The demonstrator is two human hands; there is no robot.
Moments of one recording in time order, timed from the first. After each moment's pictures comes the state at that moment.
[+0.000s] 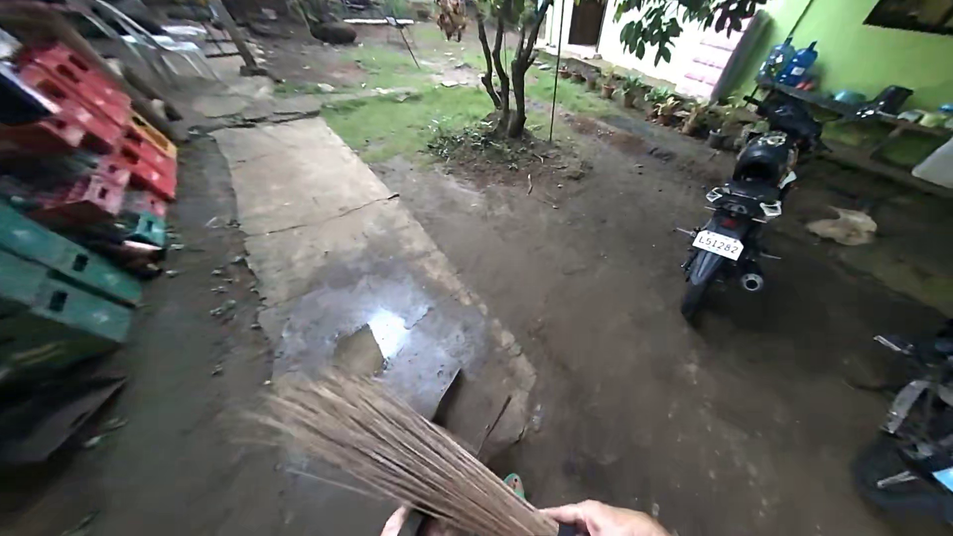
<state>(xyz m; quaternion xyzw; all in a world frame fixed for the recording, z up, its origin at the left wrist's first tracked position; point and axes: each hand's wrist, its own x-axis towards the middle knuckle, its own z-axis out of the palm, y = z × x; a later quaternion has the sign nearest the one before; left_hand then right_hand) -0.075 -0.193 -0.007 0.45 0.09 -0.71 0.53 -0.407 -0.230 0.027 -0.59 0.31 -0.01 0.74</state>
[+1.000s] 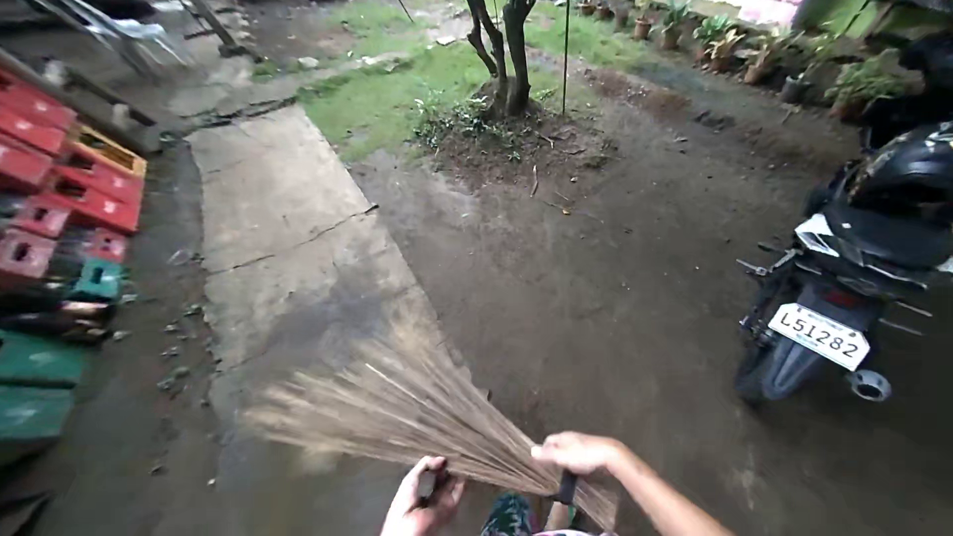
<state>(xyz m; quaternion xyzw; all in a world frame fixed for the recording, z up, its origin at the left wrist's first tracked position) -0.248 -0.768 0.009 0.55 0.26 -0.58 0.54 -0.512 -0.858 -0.001 -0.57 0.45 0.14 0.67</state>
